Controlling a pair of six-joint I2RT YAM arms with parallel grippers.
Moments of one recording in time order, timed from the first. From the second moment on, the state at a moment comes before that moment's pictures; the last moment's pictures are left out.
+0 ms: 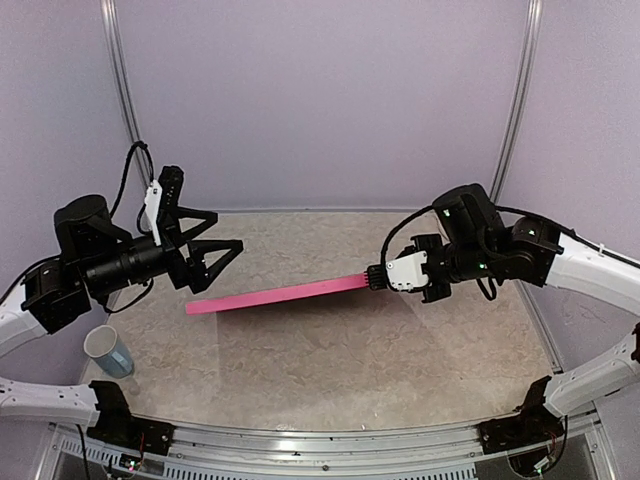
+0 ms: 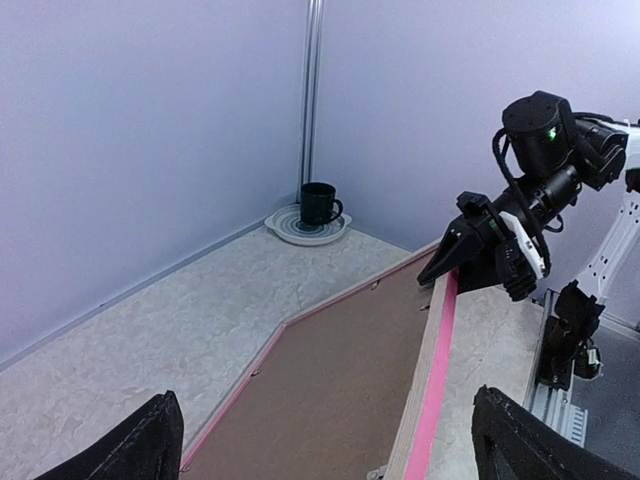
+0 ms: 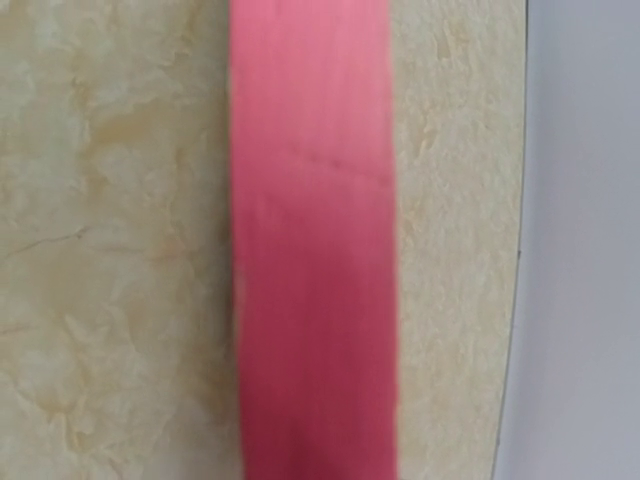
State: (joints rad) left arm -0.86 0.83 0.88 -0.14 0.07 -0.06; right arm 0.90 1.23 1.13 -0.58 0.02 -1.08
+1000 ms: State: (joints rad) left arm -0.96 0.91 1.05 -0.40 0.07 0.14; right arm 0.70 1.29 1.34 -0.79 -0.15 -1.06
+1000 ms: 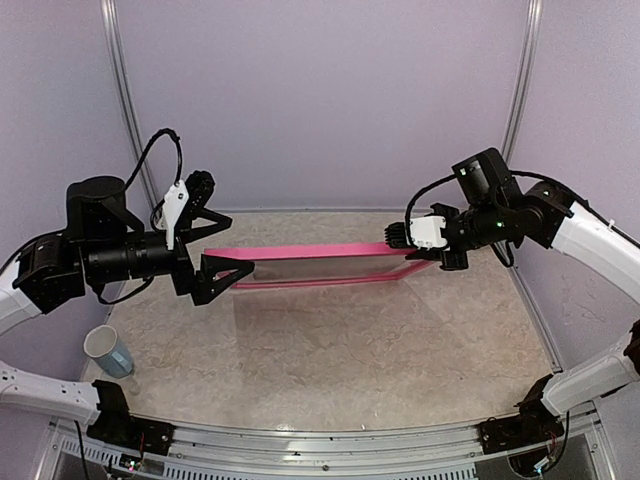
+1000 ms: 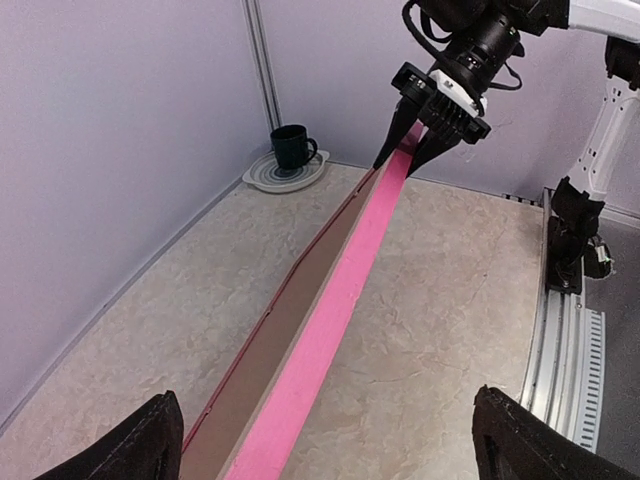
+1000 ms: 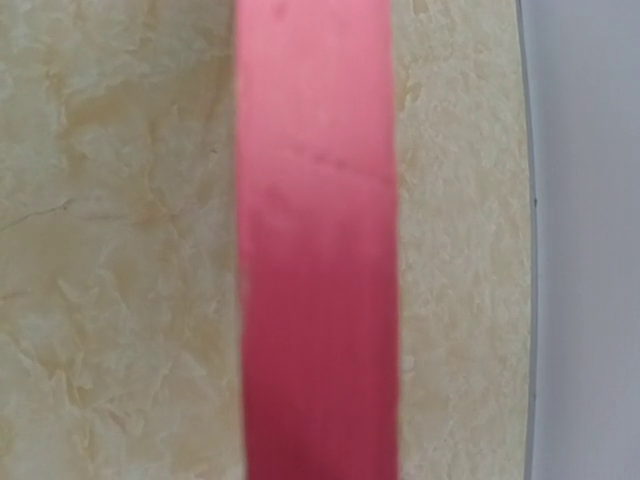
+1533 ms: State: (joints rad) left arm -0.97 0.99 1.12 -0.56 -0.05 0.30; right arm 0.69 1.25 1.34 -0.83 -0.18 -1.07
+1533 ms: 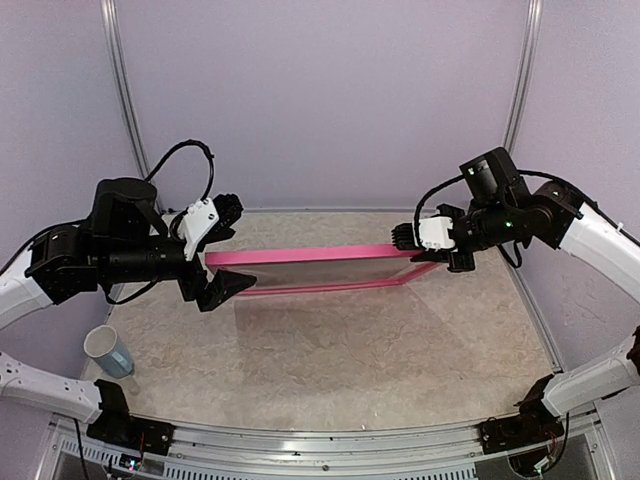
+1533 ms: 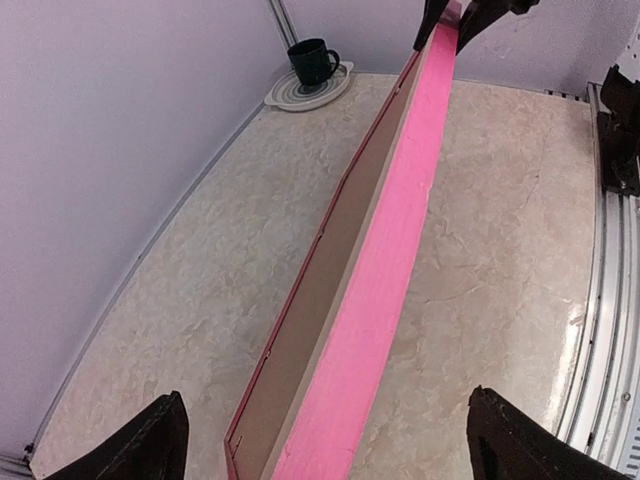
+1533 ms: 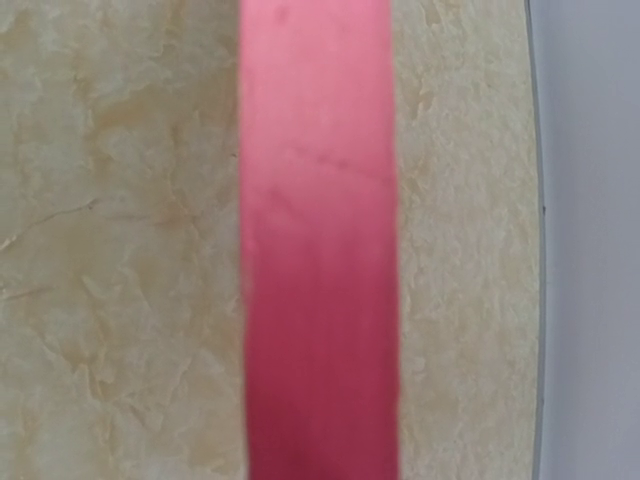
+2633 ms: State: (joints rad) left arm -1.01 1.14 1.22 -0.72 -0.01 0.41; right arm 0.69 1.23 1.26 -0.68 -0.20 -1.10
